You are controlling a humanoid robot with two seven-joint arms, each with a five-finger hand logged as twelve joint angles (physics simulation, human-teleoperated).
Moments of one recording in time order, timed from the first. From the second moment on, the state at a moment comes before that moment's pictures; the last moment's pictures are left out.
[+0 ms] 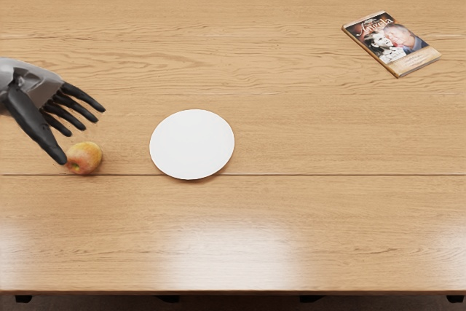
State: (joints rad) left arm -2.47 0.78 1.28 -1.70 -0.28 -0.42 0.25; right arm -0.06 0.00 0.13 0.25 0.05 -0.26 0.12
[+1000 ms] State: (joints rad) left arm -2.42 0.29 1.37 -1.71 -0.14 0.04 0.39; right arm -0.06 0.00 0.13 0.25 0.05 -0.26 0.12
